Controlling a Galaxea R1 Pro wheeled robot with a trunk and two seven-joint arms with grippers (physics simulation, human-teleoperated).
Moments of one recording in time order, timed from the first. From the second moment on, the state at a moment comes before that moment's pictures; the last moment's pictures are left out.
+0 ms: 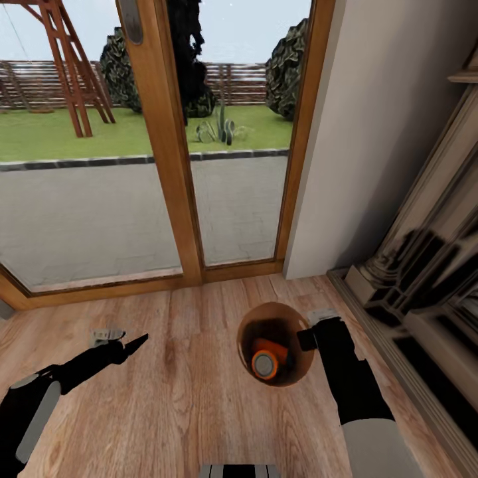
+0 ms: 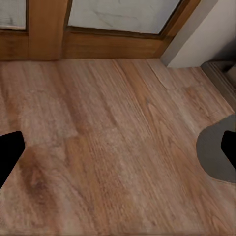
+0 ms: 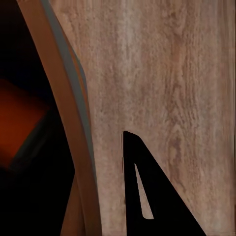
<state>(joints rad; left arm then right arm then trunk) -0.32 0.29 0.20 -1.28 0.31 0.41 -0.65 -0.59 0.15 -0.07 -1.27 0.62 1.04 0.32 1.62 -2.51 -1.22</state>
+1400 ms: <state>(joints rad) -0.31 0.24 0.17 -1.08 0.23 0.19 -0.62 -1.12 -0.17 -0.32 -0.21 0.65 1.04 0.43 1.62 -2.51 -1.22</state>
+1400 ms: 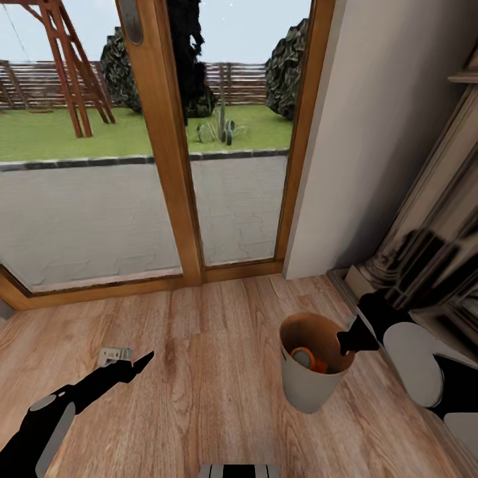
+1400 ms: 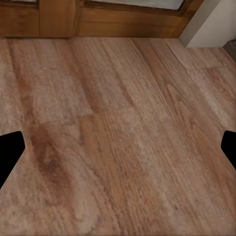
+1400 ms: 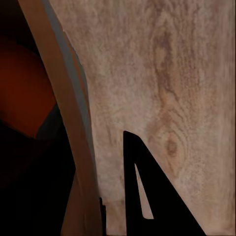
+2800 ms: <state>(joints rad) -0.31 0.24 0.17 -1.04 0.23 0.18 -0.62 -1.15 -0.17 -0.28 -0.19 0.63 1.04 0.43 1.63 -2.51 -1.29</state>
